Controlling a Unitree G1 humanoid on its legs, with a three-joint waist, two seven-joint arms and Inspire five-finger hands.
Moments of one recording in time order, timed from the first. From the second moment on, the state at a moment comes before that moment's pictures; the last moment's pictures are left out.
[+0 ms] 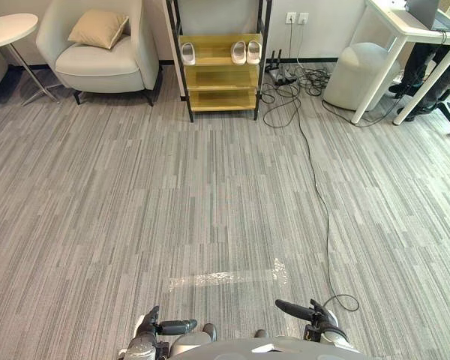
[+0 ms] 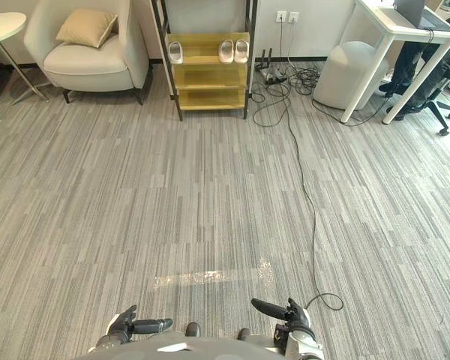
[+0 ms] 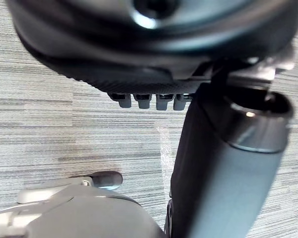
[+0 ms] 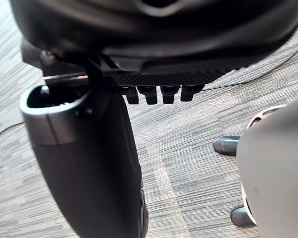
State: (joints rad) left arm 0.10 0.15 0.04 1.09 -0.01 -0.04 0.10; right arm 0.01 -0.03 -0.21 1.13 0.08 -0.03 -0.12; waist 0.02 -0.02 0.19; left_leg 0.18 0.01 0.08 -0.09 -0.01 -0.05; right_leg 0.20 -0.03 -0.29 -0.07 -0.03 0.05
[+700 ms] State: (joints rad) left arm 0.10 0.15 0.02 1.09 -0.01 -0.04 0.10; right arm 0.01 -0.03 -0.21 1.13 0.12 -0.03 -0.12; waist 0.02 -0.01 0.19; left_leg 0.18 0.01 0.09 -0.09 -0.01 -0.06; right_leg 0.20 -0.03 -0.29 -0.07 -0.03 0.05
